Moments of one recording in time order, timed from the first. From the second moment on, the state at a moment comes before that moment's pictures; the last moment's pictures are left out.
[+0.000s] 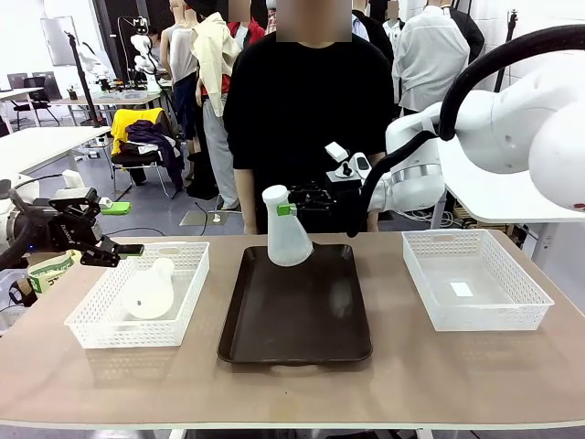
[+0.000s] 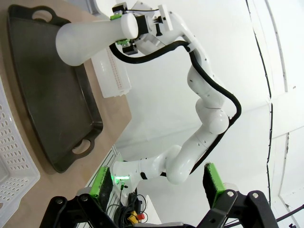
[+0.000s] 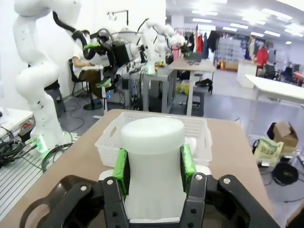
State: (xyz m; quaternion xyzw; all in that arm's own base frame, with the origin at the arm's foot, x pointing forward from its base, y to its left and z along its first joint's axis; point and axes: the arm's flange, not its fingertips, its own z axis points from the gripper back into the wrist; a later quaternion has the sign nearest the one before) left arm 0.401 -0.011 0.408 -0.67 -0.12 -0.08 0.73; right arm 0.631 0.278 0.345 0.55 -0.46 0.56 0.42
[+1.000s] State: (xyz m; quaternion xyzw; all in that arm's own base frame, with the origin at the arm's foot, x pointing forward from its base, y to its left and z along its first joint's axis) left arm 0.401 -0.011 0.408 -0.67 -0.12 -0.08 0.73; right arm 0.653 0.256 0.277 0.57 -0.46 0.52 0.45
